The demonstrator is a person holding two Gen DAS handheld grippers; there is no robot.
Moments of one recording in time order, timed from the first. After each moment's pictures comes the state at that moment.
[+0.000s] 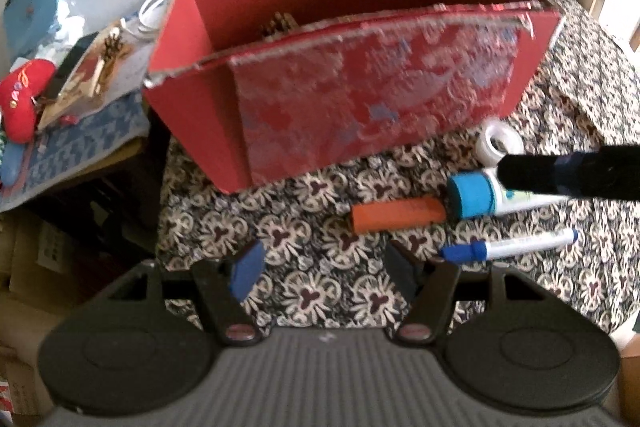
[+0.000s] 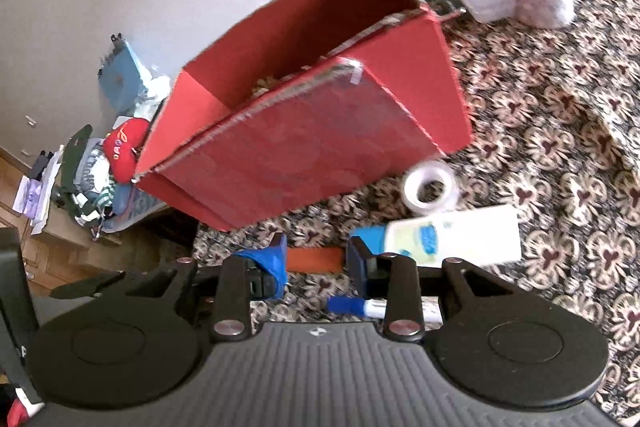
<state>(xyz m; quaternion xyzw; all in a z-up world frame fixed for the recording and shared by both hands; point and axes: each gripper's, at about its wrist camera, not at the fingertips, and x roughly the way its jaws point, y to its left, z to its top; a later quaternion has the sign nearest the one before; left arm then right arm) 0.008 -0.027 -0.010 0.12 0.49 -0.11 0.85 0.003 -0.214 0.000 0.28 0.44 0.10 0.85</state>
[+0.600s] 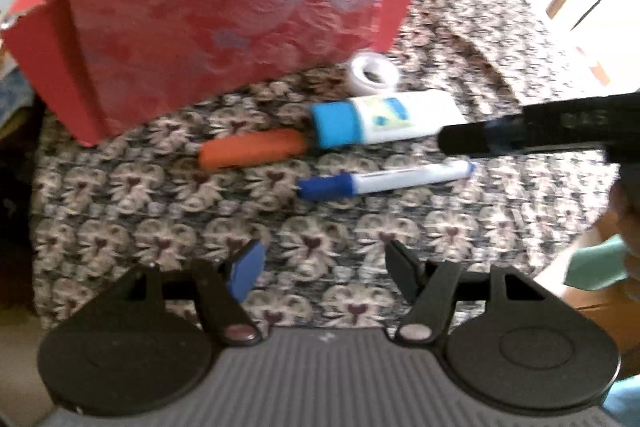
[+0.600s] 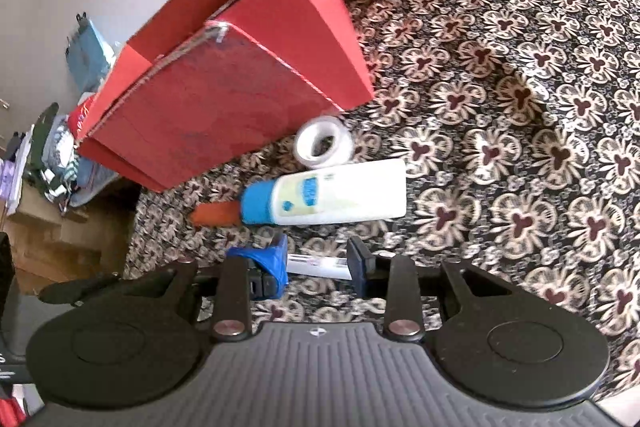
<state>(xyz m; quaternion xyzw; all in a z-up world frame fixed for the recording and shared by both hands) -0.025 -0.058 -0.037 0.07 0.53 -0.26 0.81 -0.022 -0.266 -0.034 0.26 0.49 0.08 0.83</state>
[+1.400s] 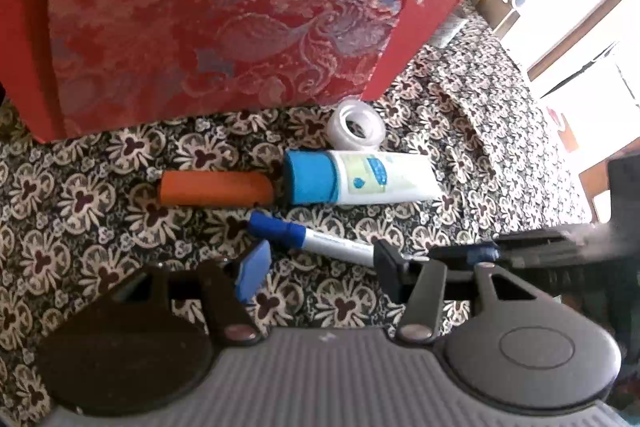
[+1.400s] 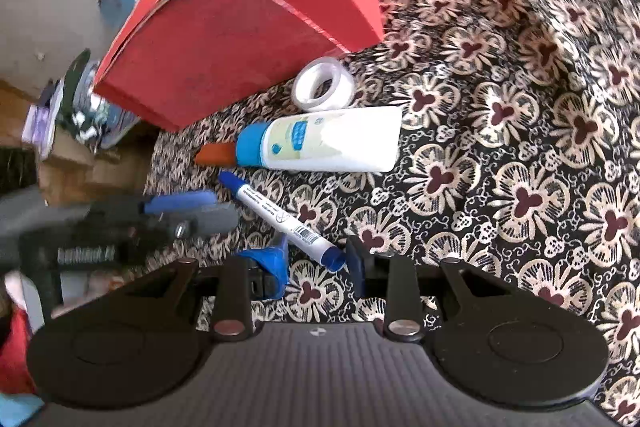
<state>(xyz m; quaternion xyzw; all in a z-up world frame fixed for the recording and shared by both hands) 0.011 -0.061 -0.045 -0.05 0.53 -0.26 0.80 -0.021 -0.281 -0.058 0.24 0.53 0.18 0.79</state>
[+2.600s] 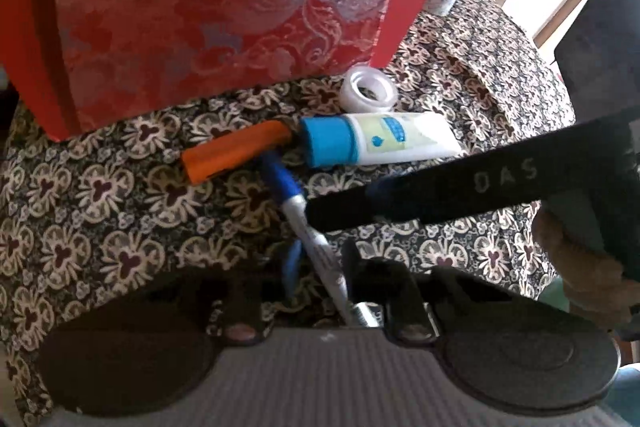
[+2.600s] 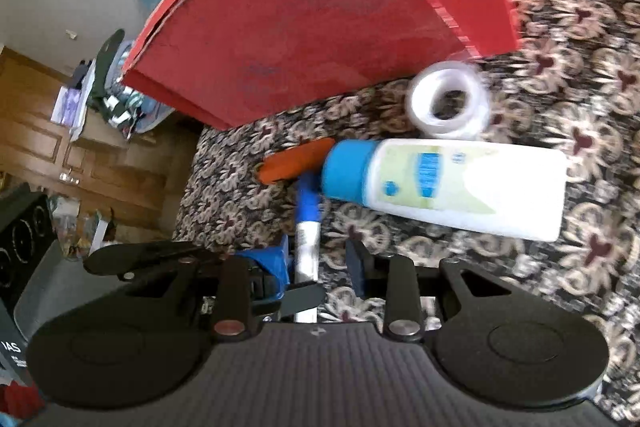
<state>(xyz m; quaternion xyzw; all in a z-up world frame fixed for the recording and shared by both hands) -0.007 -0.048 -0.058 0.02 0.52 -0.27 0.81 0.022 -0.216 -0.068 0.26 0.54 0.25 0.76</state>
